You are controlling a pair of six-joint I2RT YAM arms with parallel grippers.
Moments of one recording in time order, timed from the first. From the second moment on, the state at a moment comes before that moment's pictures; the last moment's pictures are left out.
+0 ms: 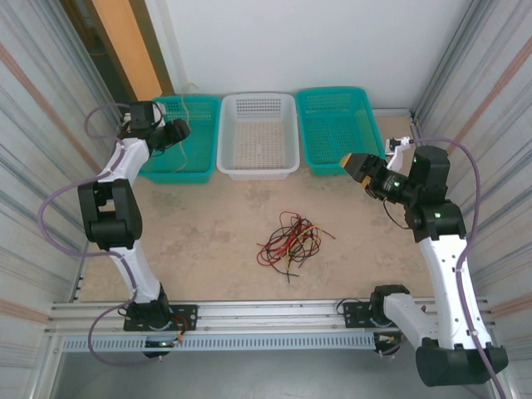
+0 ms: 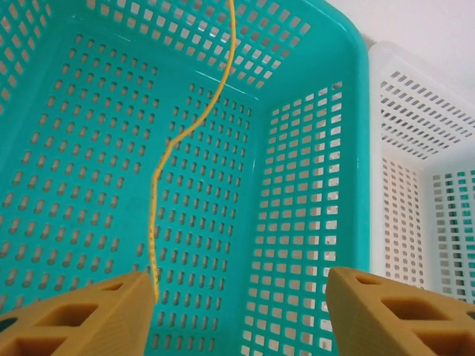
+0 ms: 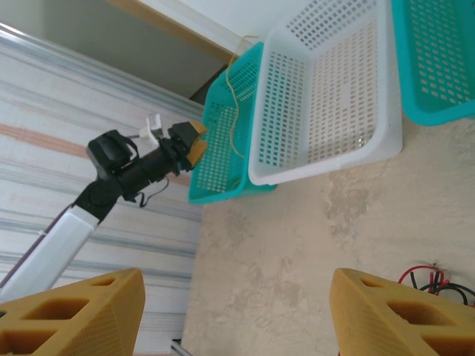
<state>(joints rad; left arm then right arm) 0.06 1.91 1.56 -0.37 0.28 -0.41 0.05 0.88 1.08 -0.60 -0.66 0.79</state>
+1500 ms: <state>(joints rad) -0.66 1.61 1.12 -0.44 0.56 -0.45 0.53 1.35 0.88 -0.73 -0.05 0.85</state>
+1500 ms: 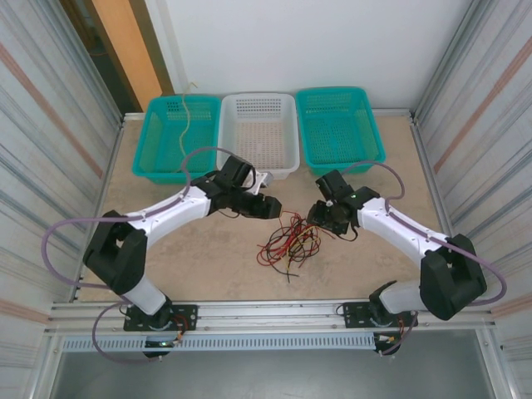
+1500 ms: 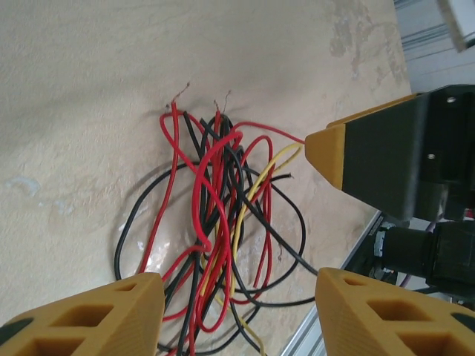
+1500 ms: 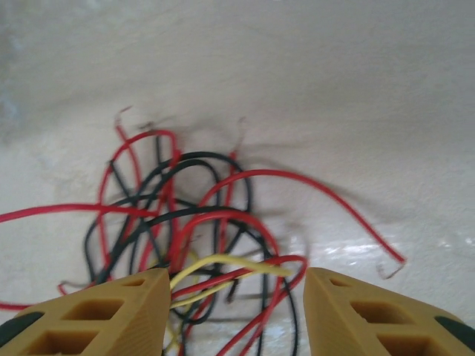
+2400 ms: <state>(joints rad) -0.68 1.81 1.22 -0.45 0.58 -0.46 0.59 1.33 0.95 -0.73 -0.10 0.76</state>
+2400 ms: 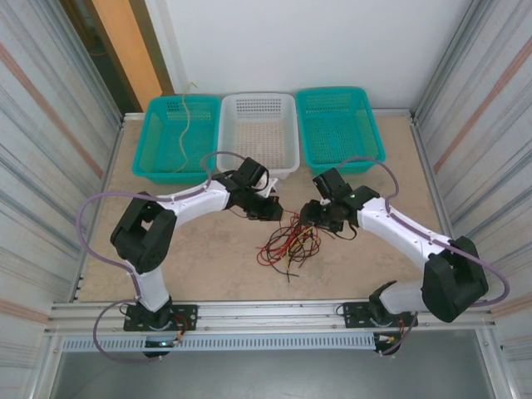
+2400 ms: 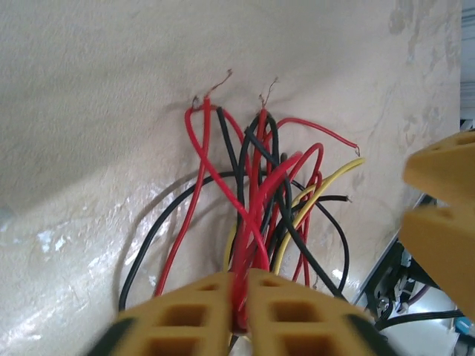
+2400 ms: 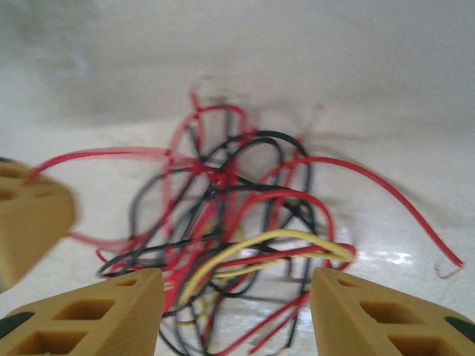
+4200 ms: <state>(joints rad) -0.54 1.41 1.93 -0.43 0.71 -0.58 0.63 0.98 1.16 -0.65 0.03 0.72</state>
